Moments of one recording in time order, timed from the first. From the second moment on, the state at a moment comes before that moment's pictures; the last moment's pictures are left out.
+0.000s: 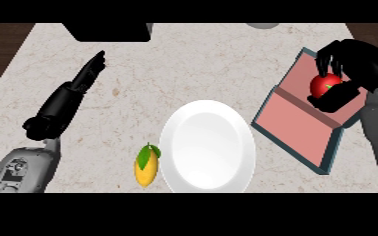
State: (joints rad) left arm -0.24 0.34 -0.07 -1.52 -0.04 -0.14 -0.07; right arm -0.52 -0.46 -0.04 -1.49 0.77 0.57 0.36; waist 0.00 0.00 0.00
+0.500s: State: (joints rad) left arm -0.21 0.33 -0.05 -1.53 -0.05 -0.15 -0.08; right arm -0.51 -0.48 -0.13 -1.41 0.62 0.62 0.11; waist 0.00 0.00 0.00
